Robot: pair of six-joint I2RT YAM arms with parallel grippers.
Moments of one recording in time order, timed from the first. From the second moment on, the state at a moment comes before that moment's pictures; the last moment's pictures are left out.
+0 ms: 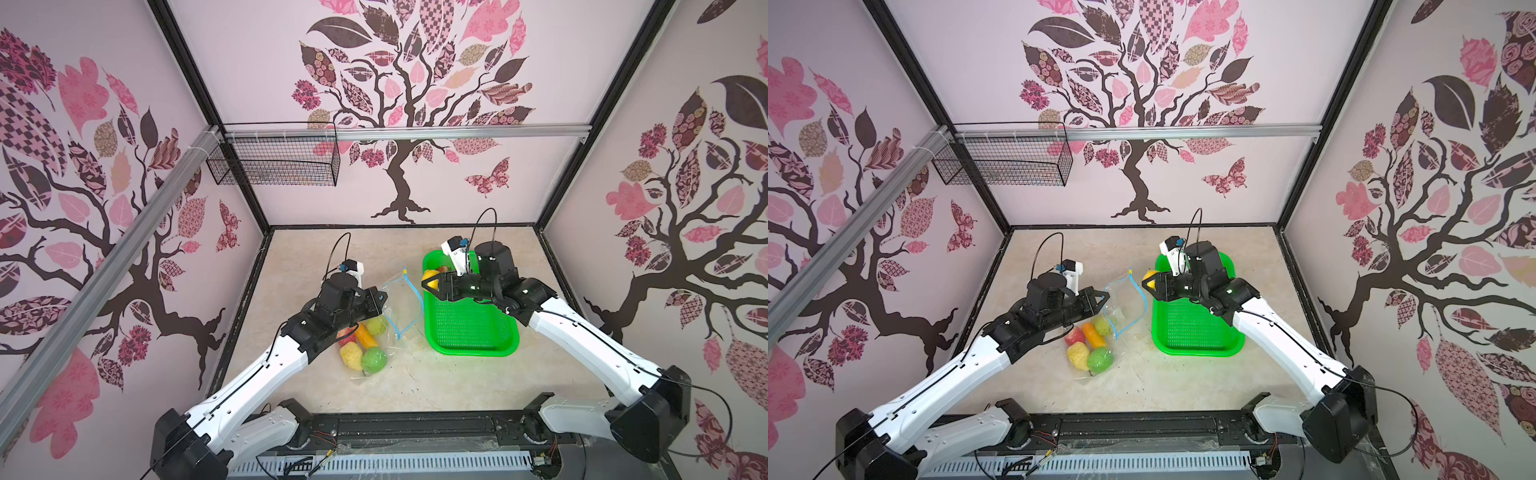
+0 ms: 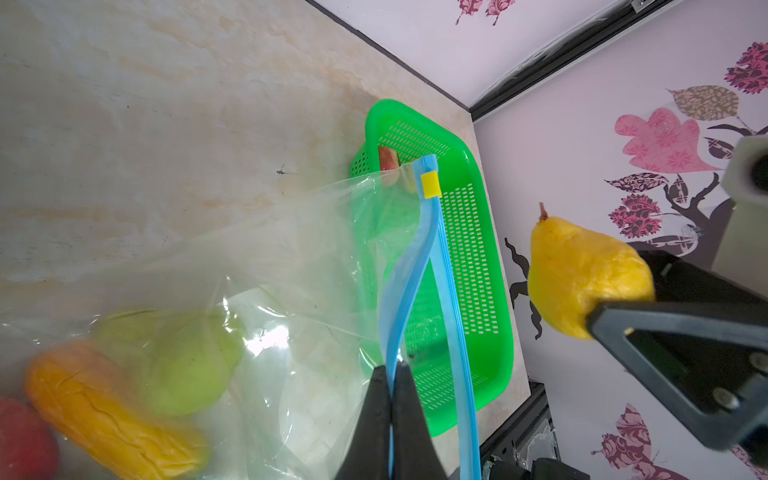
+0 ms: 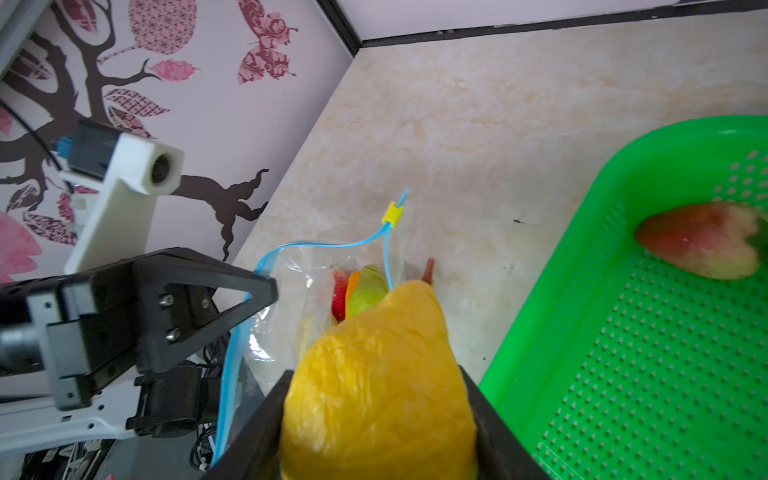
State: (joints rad) left arm -0.63 1.06 0.88 -0.34 0.12 -0.82; right arm 0.59 1.26 1.15 -0.40 -0.41 0.40
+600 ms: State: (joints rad) left arm -0.63 1.06 0.88 -0.34 0.13 -0.82; right arm 0.80 1.48 1.16 -0.40 -0.23 0.35
